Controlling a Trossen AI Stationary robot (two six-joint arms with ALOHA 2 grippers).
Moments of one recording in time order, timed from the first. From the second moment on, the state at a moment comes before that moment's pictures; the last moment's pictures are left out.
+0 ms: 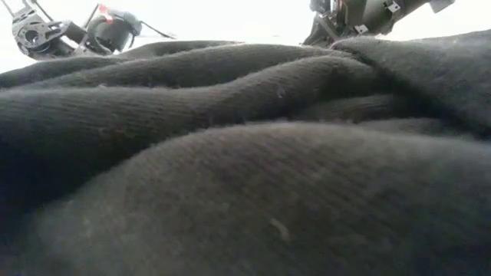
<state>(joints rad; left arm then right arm) 0.08 1.24 0.33 0.58 -0.33 -0.76 0.28 1.42 0.84 0.04 0.44 0.39</state>
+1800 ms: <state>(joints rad) 0.28 1.67 2.18 -0.41 -0.16 -0.10 -0.14 1.39 1.88 -0.66 0.54 -0.08</state>
